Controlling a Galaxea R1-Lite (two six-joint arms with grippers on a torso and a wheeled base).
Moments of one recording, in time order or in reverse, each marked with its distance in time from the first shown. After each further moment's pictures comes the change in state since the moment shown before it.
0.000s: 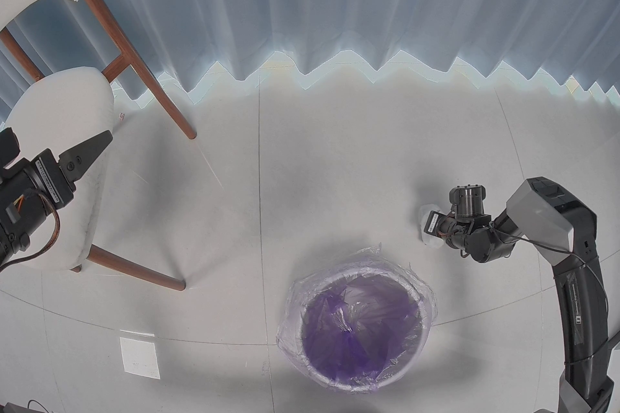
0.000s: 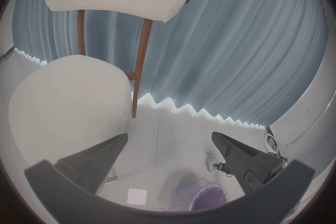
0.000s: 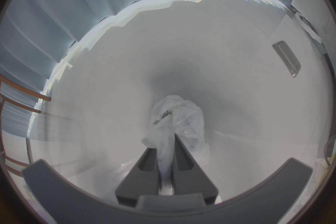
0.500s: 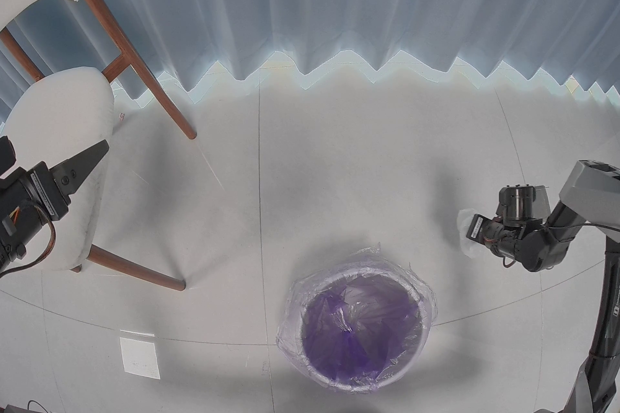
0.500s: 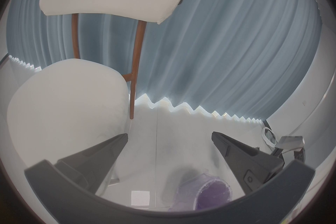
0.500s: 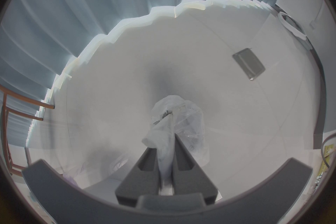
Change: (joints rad) left arm 0.058 -0.023 0.048 -0.043 -0.099 0.054; right arm -0.099 -0.349 0.543 -0.166 0.009 0.005
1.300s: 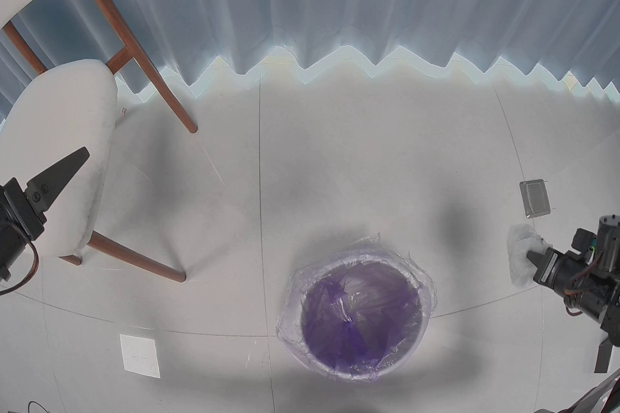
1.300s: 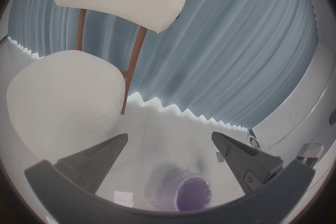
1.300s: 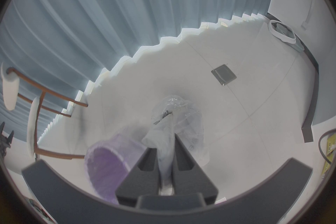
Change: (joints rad) left arm 0.018 -0.125 0.065 -0.001 -0.096 -0.104; right arm 0.016 -0.800 0.763 -0.094 0.037 0.001
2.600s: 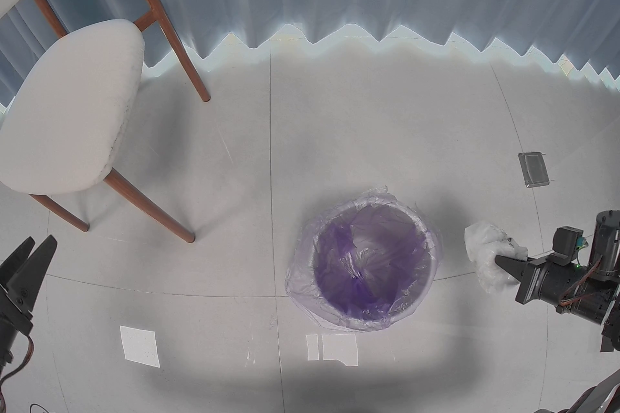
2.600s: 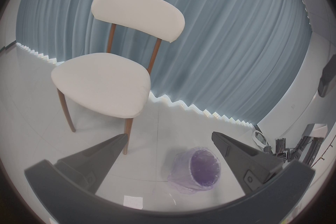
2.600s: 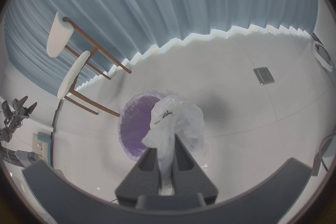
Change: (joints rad) left arm 0.027 -0.331 0.267 0.014 0.040 0.046; right arm 0.196 -0.090 -0.043 0.084 0.146 -0.206
